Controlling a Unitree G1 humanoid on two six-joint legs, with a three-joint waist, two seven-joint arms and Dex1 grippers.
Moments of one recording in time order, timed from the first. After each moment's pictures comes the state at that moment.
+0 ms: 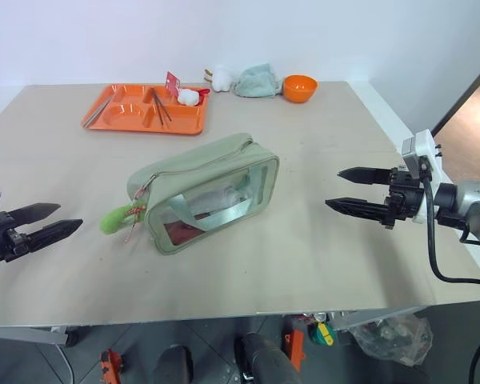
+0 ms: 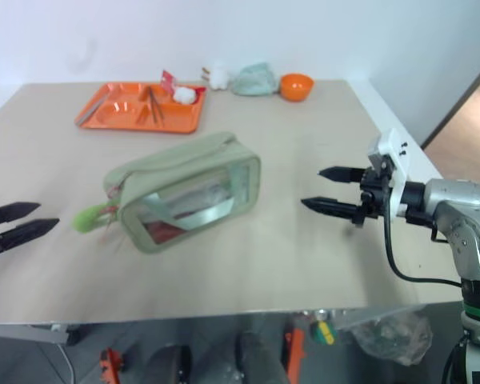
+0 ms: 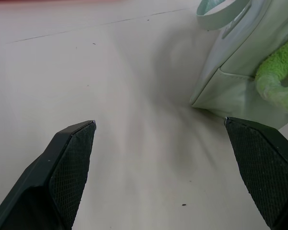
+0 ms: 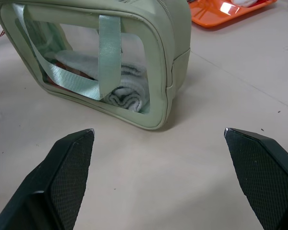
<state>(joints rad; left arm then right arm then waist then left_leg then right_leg) -0.01 0.98 0.60 0.05 -0.70 0.63 -1.10 -0.47 -0.96 -0.20 -0.12 0.65 0.73 1.11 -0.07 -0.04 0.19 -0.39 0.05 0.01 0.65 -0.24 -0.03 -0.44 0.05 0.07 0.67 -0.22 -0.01</state>
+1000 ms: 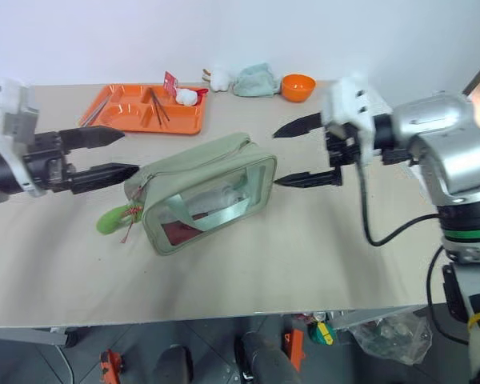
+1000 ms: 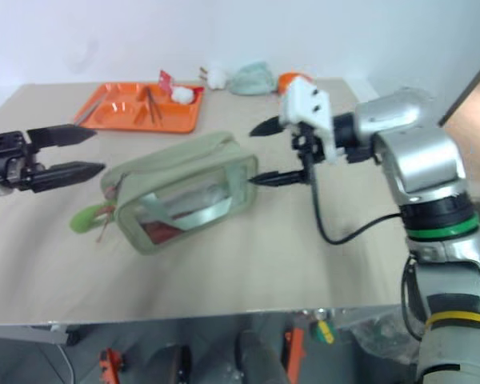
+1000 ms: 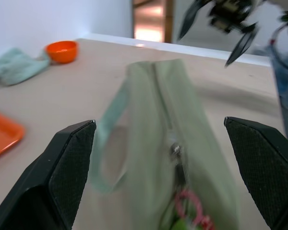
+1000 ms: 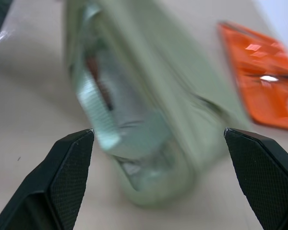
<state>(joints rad) -0.56 0.98 0.30 -0.12 -0.82 0.68 -1.16 -1.10 -0.75 0.30 0.08 0.27 0.36 1.38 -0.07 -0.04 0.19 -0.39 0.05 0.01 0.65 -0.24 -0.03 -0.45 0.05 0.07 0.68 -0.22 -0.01</state>
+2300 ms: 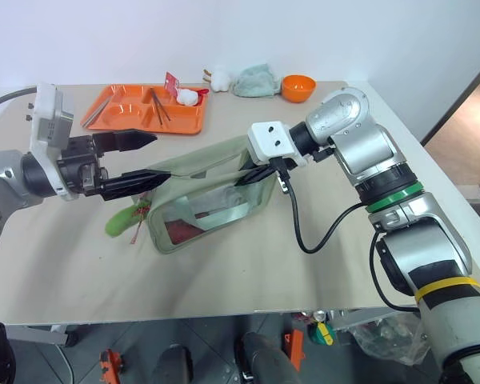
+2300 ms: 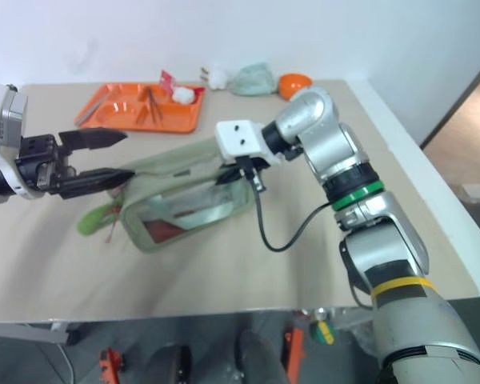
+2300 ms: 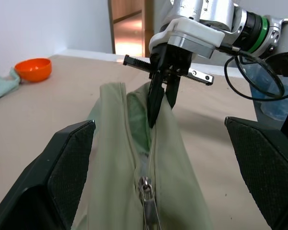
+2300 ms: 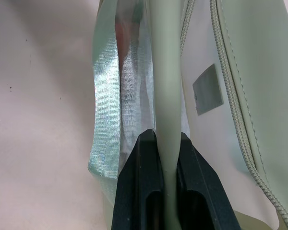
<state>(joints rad) -0.54 0.92 0.29 -0.23 -0.90 0.72 -1.06 -1.27 -0.50 0.43 0.54 0.00 -0.01 1.52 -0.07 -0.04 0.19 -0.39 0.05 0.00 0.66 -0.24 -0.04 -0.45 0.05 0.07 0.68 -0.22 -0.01</state>
